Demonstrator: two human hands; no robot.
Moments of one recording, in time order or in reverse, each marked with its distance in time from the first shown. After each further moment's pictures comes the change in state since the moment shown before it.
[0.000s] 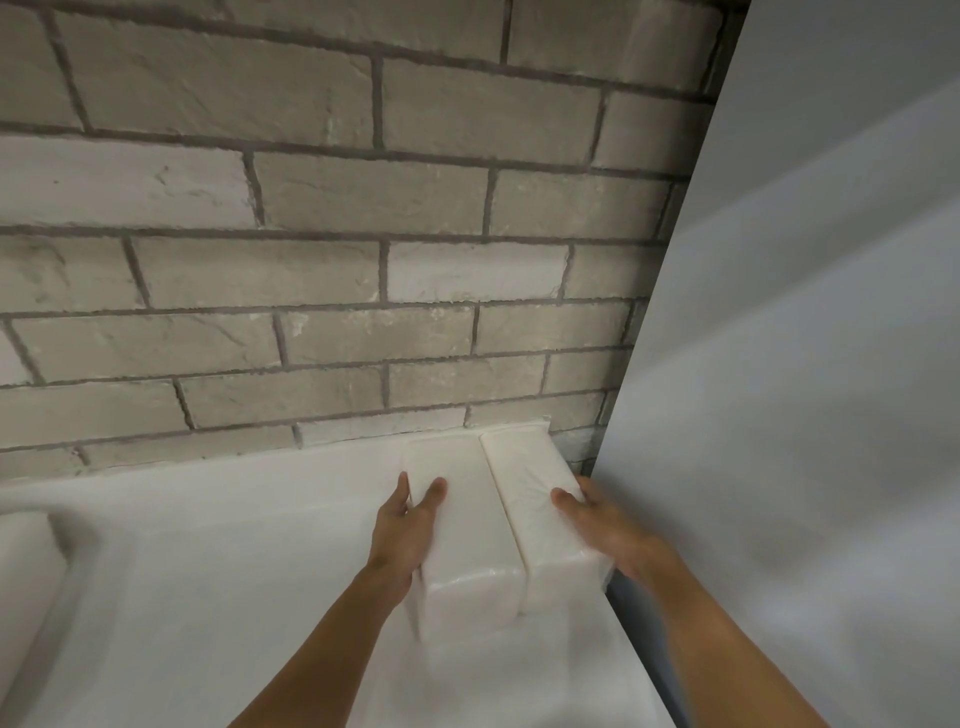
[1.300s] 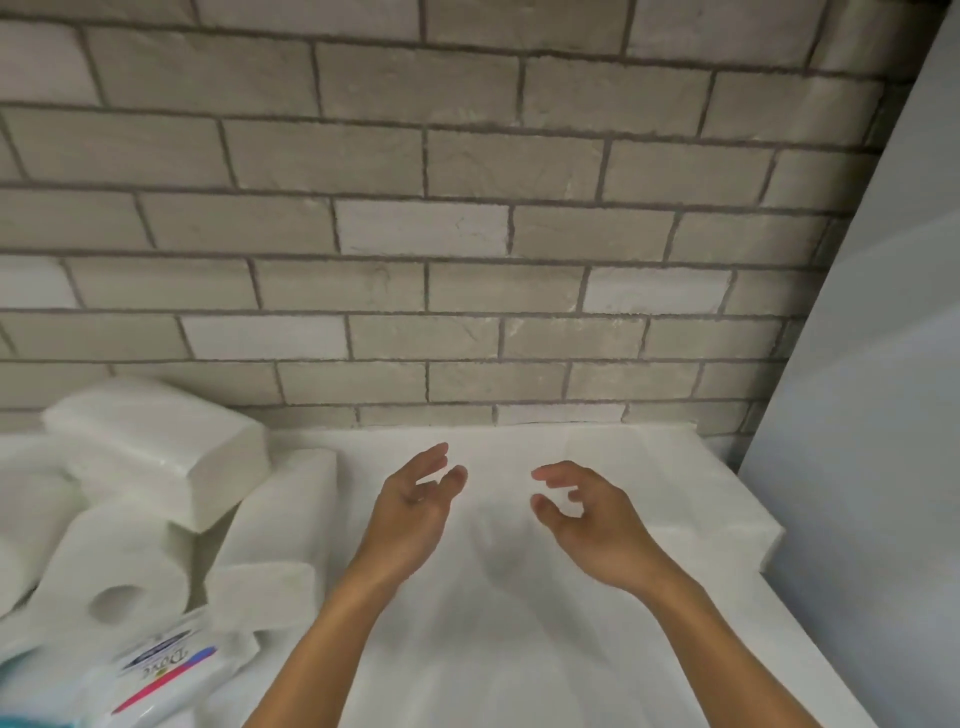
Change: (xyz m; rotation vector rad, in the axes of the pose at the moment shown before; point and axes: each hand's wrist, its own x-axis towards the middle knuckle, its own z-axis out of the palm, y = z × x) left_hand -0.185 0.079 -0.199 0.211 0.155 0.329; right_hand -0.172 -0.103 0.194 -0.261 0.001 -0.514
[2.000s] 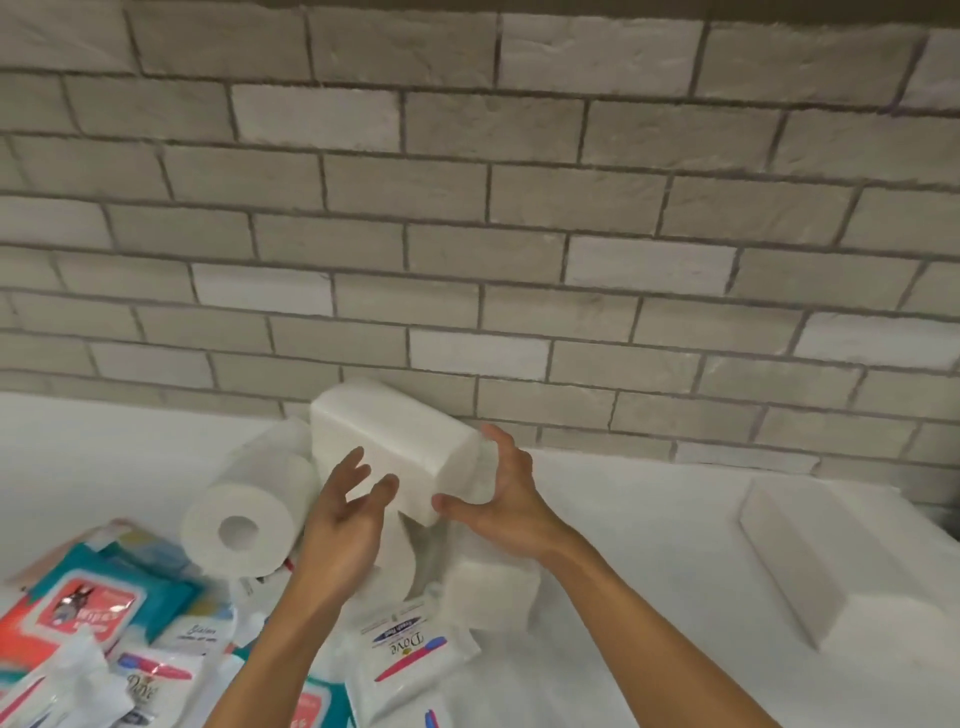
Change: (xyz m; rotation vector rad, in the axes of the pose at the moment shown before) left_hand -0.026 -0.031 -0.266 -0.063 0.427 0.031; right_hand 0.041 -0.188 0.235 0.201 -0.291 -0.150
